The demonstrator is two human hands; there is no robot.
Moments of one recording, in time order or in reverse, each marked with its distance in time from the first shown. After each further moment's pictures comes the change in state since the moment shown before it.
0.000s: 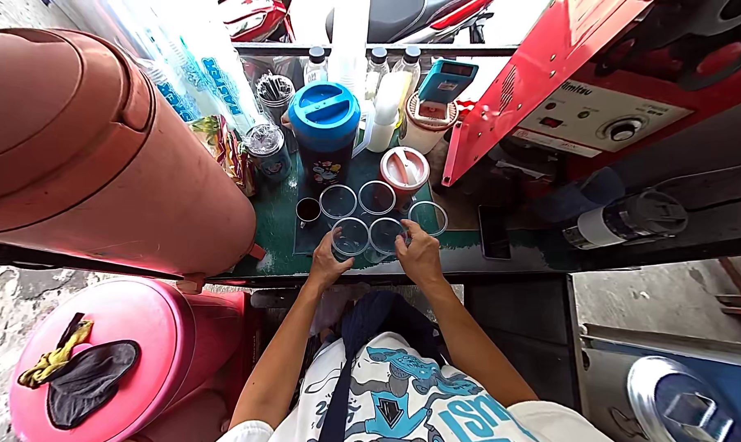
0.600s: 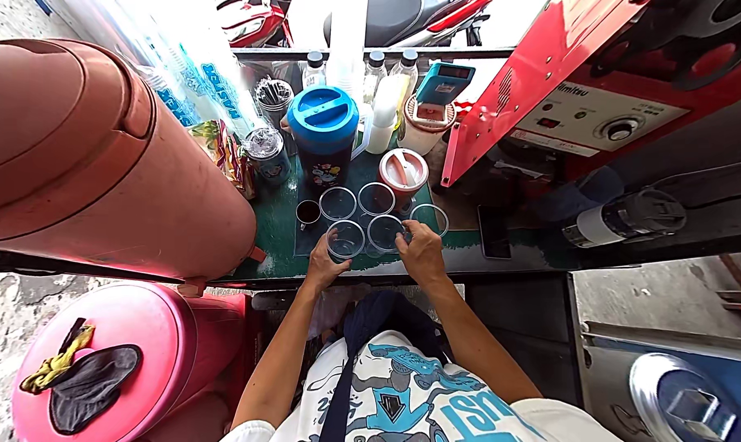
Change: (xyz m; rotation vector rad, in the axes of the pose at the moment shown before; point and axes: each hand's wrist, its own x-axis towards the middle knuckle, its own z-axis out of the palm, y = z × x) left_hand 0.001 -0.010 -0.006 0.015 0.000 -0.008; right_hand 0.004 -0.004 -0.005 -0.074 0.068 -0.081
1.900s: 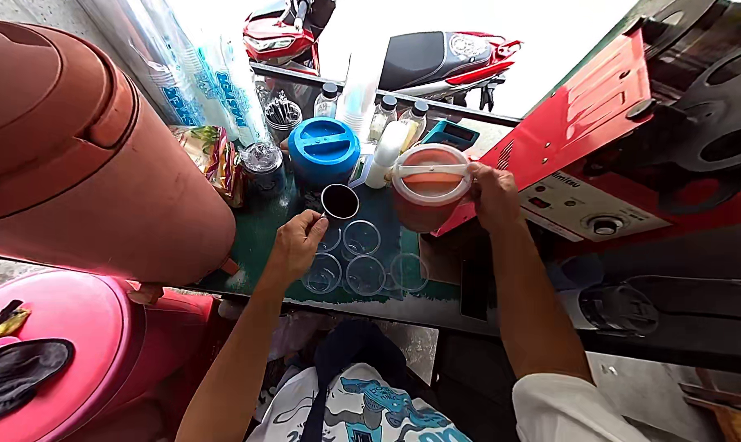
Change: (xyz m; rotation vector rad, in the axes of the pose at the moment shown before) left_hand 0.059 0.174 -0.089 -0.074 0.114 -0.118; right_hand 0.223 0.043 -0.130 0.764 -0.105 -0.162
